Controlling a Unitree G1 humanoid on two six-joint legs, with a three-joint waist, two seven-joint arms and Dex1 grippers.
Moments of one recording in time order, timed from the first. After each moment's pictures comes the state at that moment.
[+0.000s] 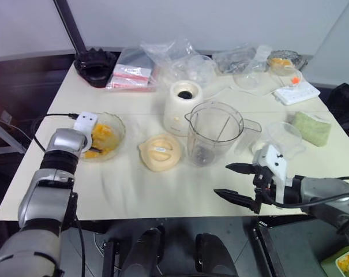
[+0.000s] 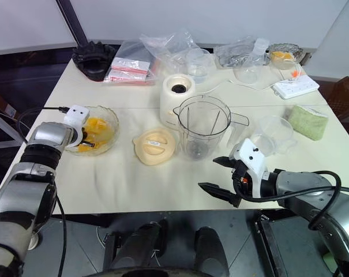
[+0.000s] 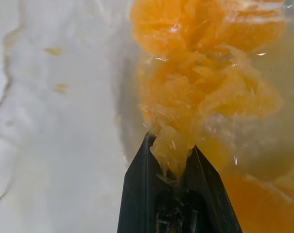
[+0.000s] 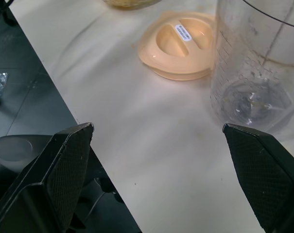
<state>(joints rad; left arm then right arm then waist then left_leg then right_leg) -0.87 0.61 -0.10 0.67 0.06 0.94 -0.39 0.01 -0.91 -0.21 -0.73 0.84 0.93 0.66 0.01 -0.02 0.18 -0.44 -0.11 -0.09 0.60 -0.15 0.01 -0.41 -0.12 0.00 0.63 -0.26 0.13</state>
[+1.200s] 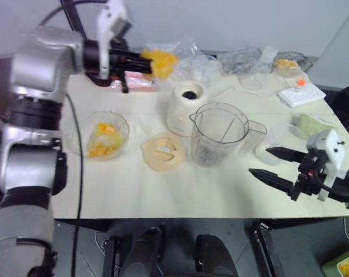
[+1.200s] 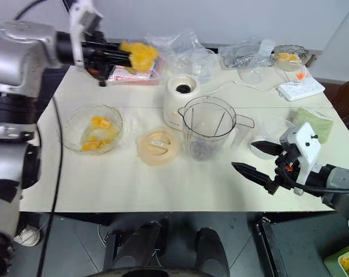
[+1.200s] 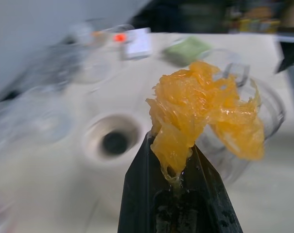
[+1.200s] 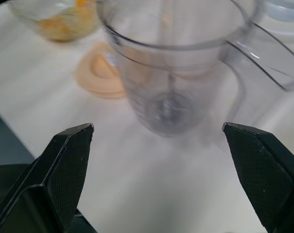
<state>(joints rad) -1.30 0.56 -0.18 0.49 -0.27 0.58 -1.31 0.18 -0.92 -0.61 -0.69 0.91 0.92 0.67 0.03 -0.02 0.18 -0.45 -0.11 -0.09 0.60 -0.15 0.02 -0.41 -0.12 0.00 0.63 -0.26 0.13</state>
